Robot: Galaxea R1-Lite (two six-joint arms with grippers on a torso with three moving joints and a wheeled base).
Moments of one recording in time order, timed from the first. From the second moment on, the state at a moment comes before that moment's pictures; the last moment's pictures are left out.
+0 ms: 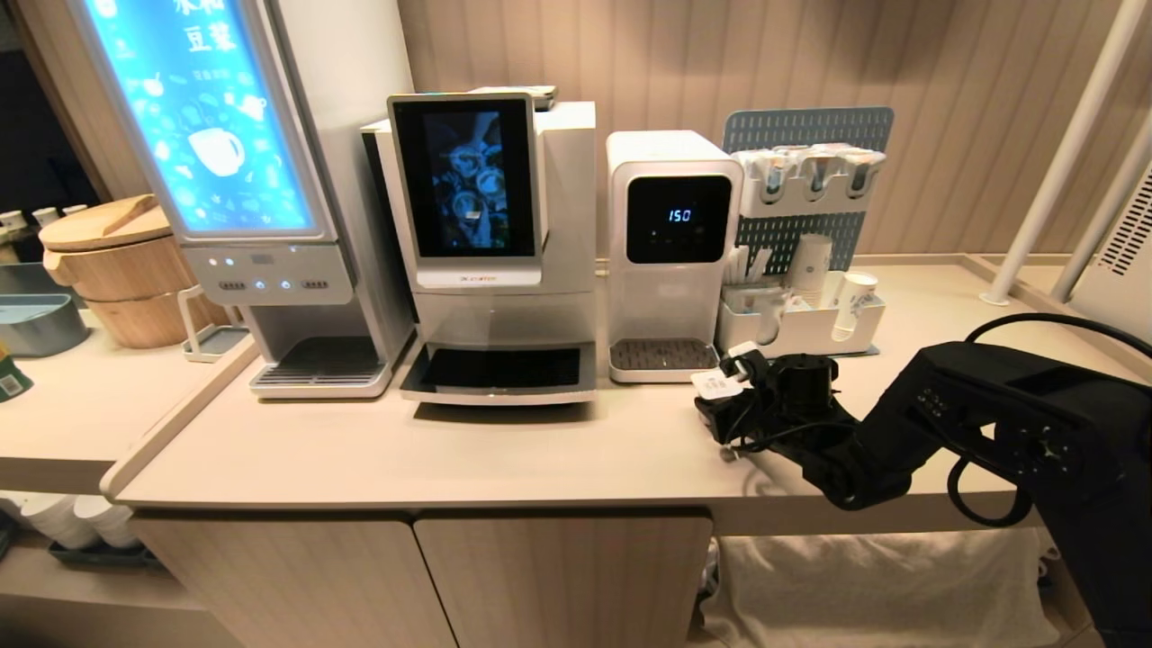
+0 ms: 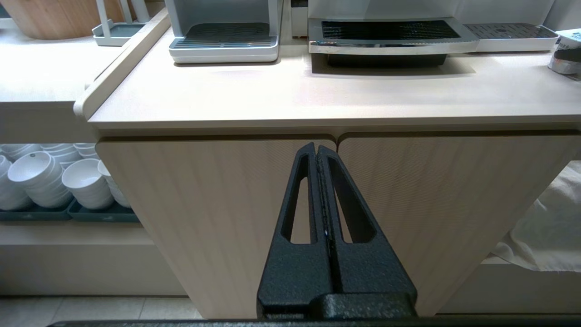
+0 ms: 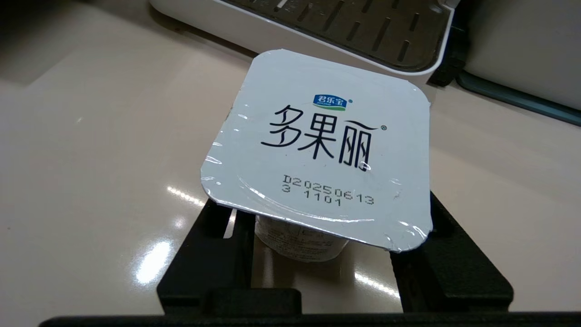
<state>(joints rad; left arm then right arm) 0.00 0.00 0.00 0.00 0.00 0.00 0.26 2.51 -1.19 -0.98 0.09 -0.20</state>
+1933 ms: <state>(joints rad) 0.00 0.00 0.00 0.00 0.00 0.01 0.06 0.33 -0.46 -0.15 -0.84 -0.11</state>
